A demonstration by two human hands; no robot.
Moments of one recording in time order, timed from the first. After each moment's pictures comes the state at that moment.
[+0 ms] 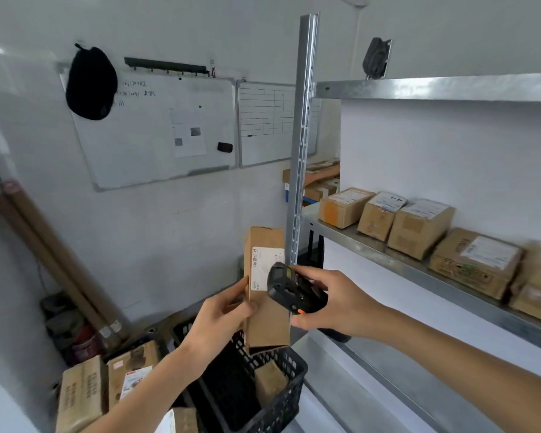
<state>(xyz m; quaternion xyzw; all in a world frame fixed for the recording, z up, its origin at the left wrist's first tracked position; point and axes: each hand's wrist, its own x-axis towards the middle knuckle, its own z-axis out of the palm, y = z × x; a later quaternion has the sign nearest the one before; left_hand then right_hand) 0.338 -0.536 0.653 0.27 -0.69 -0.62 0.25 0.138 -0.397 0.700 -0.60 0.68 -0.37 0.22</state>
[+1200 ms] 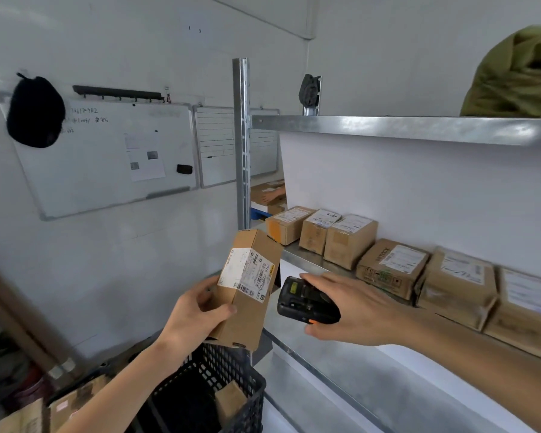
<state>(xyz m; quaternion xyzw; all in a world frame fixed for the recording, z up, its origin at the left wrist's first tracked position) 0.277 -0.485 0.704 0.28 -0.72 -0.57 0.27 0.071 -0.271 0.757 -0.62 0.78 -0.11 0.01</state>
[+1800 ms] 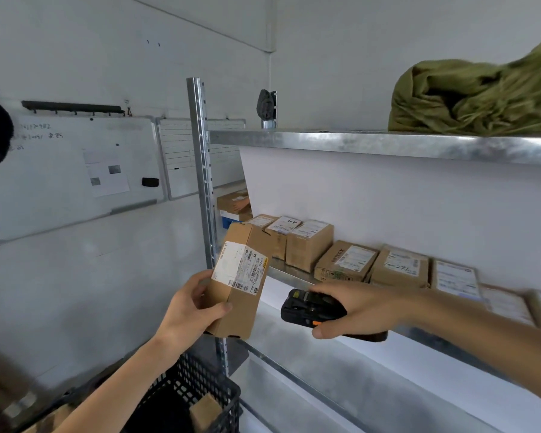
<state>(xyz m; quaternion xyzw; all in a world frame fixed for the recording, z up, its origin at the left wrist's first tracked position) 0.237 -0.443 0.731 0.25 -0.74 -0.56 0.26 0.045 -0.192 0.803 -0.57 0.78 -0.14 0.20</state>
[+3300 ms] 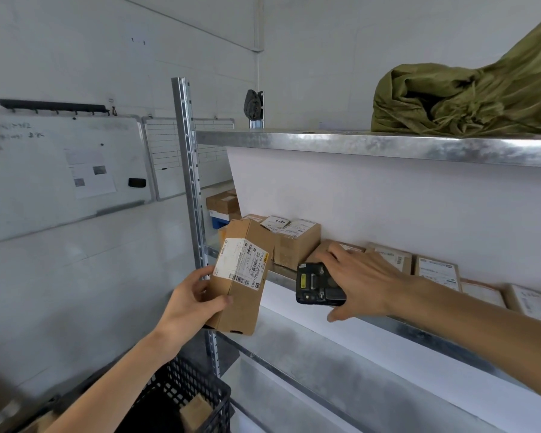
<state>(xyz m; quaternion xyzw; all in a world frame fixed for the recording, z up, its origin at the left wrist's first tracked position) 0.215 -0.435 0.739 0.25 -0.75 -0.56 0.24 0.024 -0.181 0.809 -0.52 0.84 0.11 -0.14</state>
